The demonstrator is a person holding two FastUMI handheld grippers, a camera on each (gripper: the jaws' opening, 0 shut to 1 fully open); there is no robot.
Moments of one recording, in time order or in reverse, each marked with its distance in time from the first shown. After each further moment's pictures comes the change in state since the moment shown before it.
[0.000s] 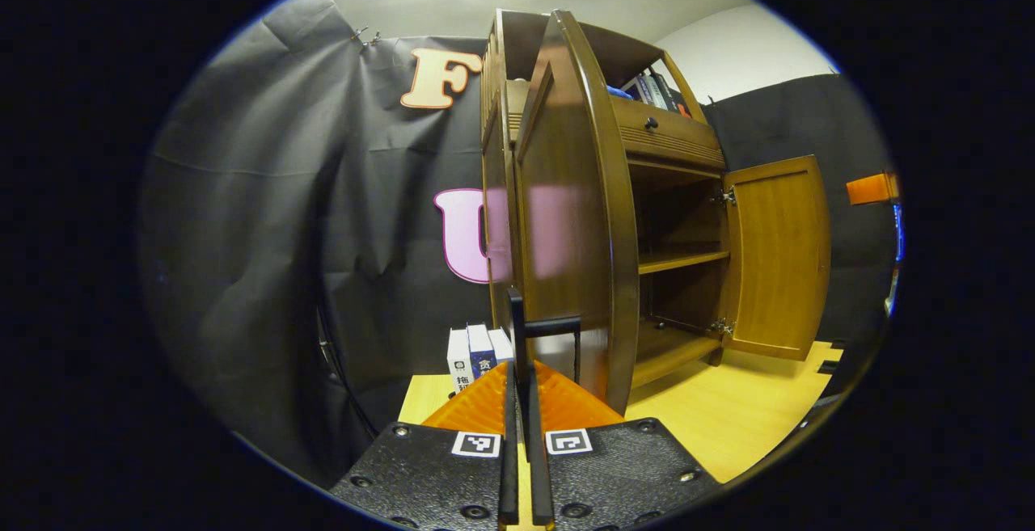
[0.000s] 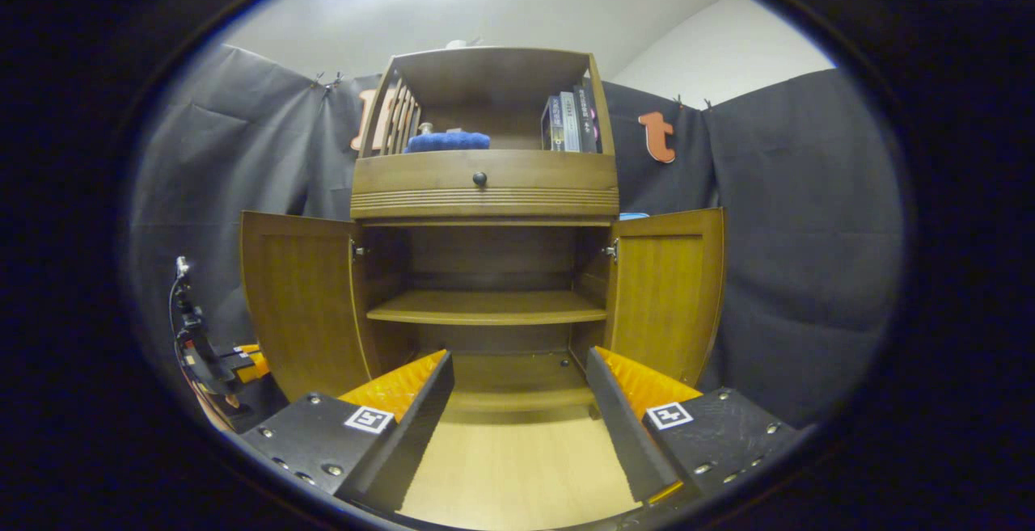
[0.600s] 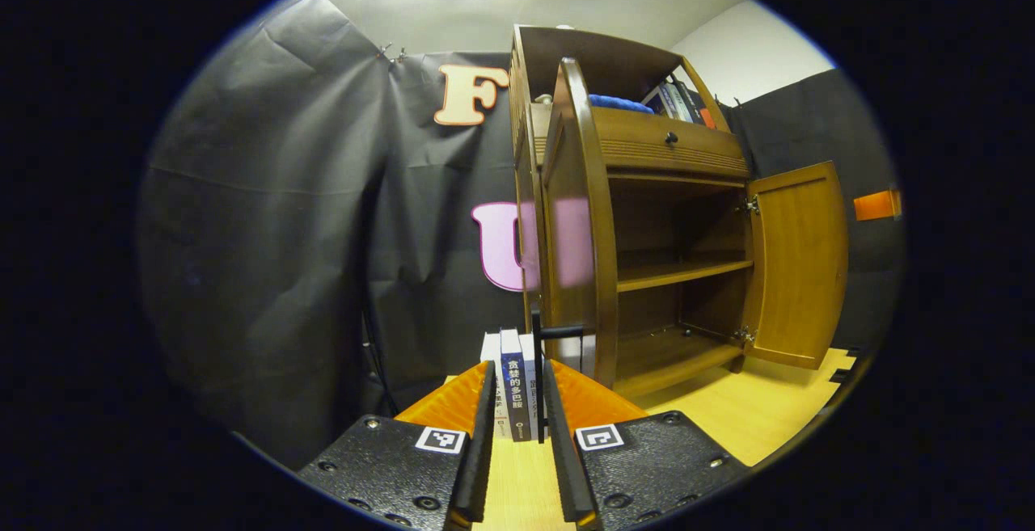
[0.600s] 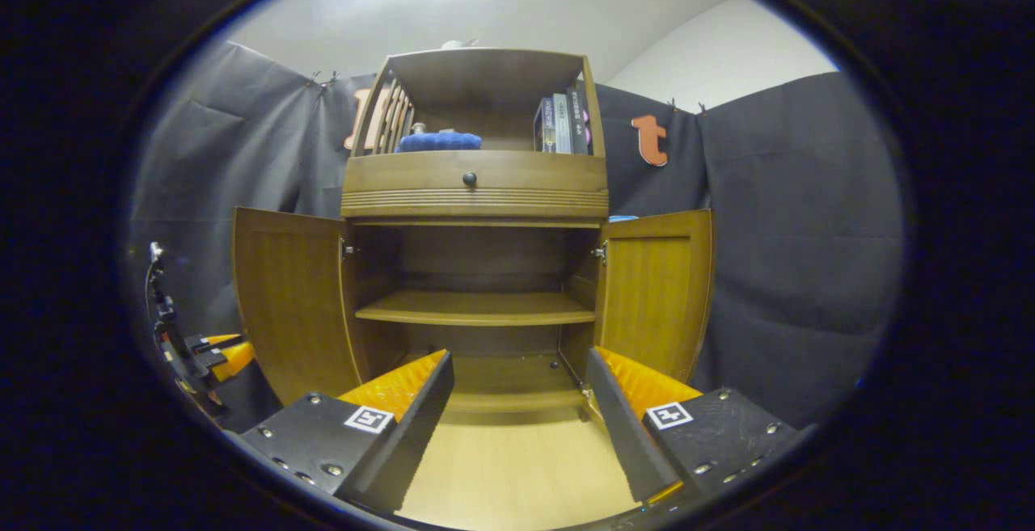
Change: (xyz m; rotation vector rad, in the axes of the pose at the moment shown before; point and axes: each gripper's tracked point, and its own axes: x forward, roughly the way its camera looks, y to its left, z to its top) left arm -0.052 0.002 0.035 0.003 -0.048 0.153; right arm 0.002 -0.010 -0.002 0.001 -0.006 -0.021
